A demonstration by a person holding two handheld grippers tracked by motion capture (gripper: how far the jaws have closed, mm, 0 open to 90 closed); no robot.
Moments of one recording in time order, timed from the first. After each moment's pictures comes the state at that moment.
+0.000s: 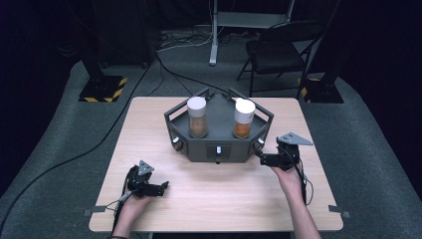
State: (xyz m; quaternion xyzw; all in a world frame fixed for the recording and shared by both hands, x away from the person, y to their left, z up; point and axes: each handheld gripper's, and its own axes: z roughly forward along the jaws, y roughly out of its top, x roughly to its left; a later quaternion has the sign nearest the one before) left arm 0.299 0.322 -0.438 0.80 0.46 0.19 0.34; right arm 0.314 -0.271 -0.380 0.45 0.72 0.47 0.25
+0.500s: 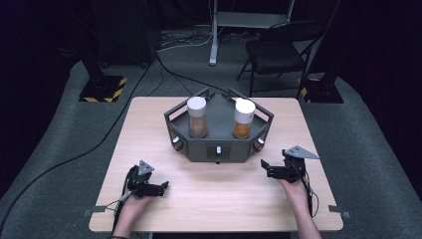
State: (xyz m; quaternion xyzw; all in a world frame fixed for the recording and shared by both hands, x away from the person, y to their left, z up) left arm 0.299 0.322 -0.438 0.80 0.46 0.19 0.34; right arm 0.295 -0.293 -0.414 0.46 0.72 0.46 0.24
